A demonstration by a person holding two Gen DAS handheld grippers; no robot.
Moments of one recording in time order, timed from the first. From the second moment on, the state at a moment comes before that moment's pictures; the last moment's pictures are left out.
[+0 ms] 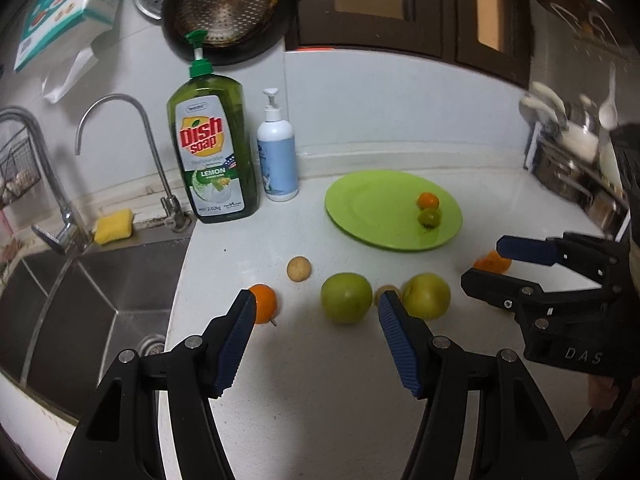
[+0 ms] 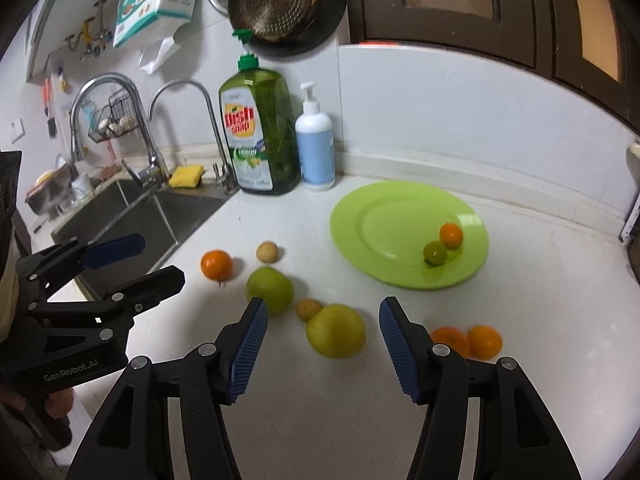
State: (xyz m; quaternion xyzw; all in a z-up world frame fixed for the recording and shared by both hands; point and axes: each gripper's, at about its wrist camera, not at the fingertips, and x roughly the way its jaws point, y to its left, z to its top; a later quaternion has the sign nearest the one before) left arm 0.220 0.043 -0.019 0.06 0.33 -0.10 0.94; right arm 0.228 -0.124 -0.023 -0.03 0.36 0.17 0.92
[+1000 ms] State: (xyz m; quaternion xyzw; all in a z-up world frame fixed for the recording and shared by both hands) left arm 0.297 0.023 -0.088 0.08 0.39 -0.20 0.90; right arm 0.283 -0.114 -0.092 -0.03 0.46 0.18 0.87
